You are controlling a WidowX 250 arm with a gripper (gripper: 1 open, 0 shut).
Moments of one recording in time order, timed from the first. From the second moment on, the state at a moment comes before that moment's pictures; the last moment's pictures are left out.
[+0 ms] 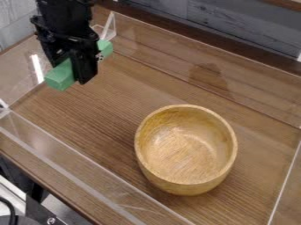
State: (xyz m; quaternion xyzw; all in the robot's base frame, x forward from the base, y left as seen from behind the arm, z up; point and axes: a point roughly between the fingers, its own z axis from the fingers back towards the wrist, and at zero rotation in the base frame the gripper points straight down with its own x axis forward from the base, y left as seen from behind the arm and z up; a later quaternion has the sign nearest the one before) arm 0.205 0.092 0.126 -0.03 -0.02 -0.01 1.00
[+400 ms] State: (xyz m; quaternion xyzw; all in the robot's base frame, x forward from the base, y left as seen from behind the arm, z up) arm 0.224 0.101 0.101 -0.02 -0.02 0.01 1.00
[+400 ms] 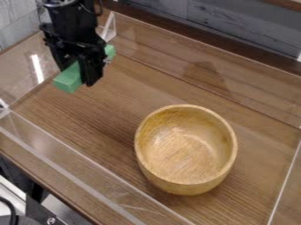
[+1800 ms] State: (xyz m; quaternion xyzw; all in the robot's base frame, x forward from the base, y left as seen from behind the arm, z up) arm 0.260 0.124 0.053 -0.02 -0.01 0.02 1.00
